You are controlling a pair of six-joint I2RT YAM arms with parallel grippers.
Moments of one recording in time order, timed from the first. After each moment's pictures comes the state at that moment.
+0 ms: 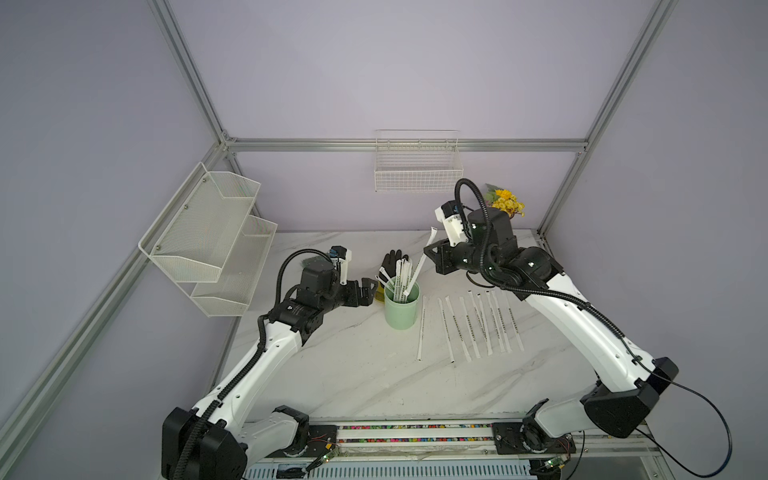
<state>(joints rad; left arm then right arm) -0.34 1.15 0.97 -0.37 0.18 -0.33 0.61 1.44 1.71 -0.73 -0.15 0.27</state>
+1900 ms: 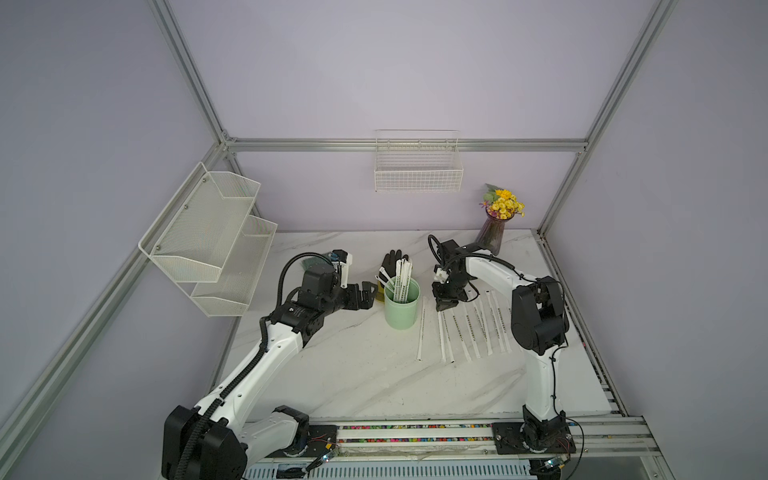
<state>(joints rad) -0.34 1.15 0.93 -0.36 0.19 -0.33 0.39 2.11 1.71 -1.12 -0.31 0.26</state>
